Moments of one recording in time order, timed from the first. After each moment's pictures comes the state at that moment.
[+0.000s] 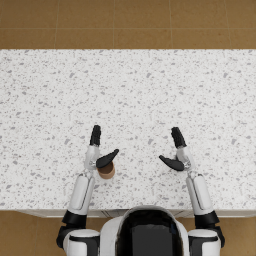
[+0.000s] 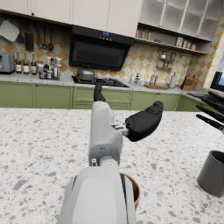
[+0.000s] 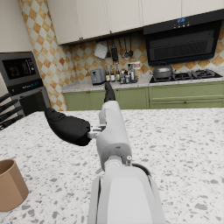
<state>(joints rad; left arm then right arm) 0.19 1.21 0.20 -1.80 1.00 0.10 0.10 0.19 -1.21 0.20 1.80 1.00 0.10 -0.10</state>
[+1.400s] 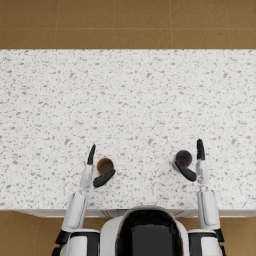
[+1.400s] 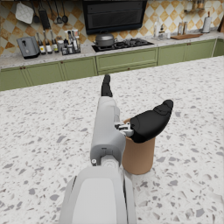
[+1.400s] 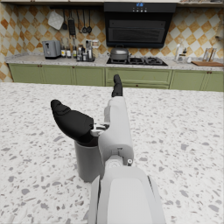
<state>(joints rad) -0.17 1.12 0.09 -1.92 1.24 0.00 0.00 -0.12 -1.19 -0.04 1.88 1.20 0.00 0.00</state>
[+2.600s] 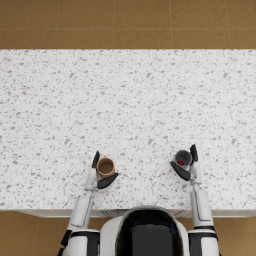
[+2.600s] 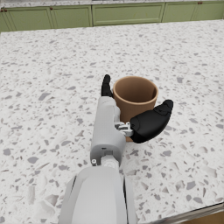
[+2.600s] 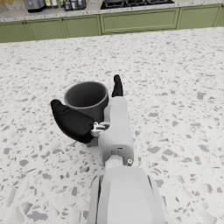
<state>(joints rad) -0.18 1.21 0.18 -1.69 1.24 0.00 0.00 -0.09 -1.28 0.04 1.58 1.20 0.00 0.00</state>
